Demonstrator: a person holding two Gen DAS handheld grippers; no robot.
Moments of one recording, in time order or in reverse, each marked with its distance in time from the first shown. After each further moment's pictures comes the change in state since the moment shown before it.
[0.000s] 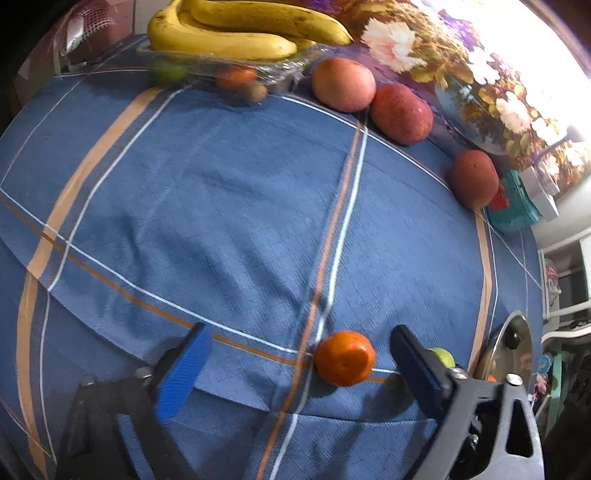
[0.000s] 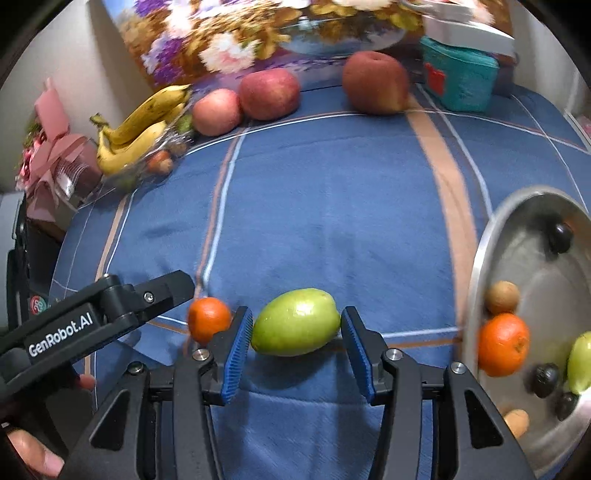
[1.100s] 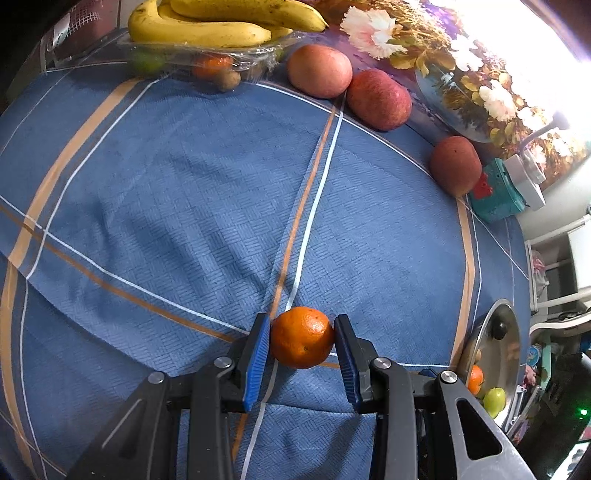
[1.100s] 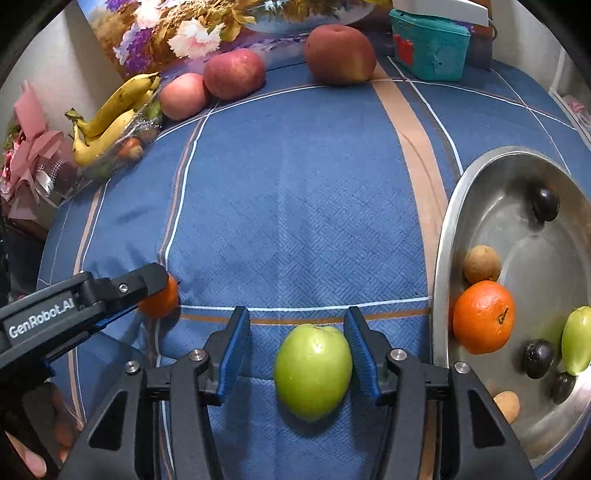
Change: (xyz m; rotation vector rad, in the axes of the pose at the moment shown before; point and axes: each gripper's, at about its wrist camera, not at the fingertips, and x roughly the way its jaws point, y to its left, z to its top) left arm 0.002 -0.008 -0.008 0.000 0.026 -0.062; right arm 0.011 -0.015 -0.009 0.036 0.062 -0.045
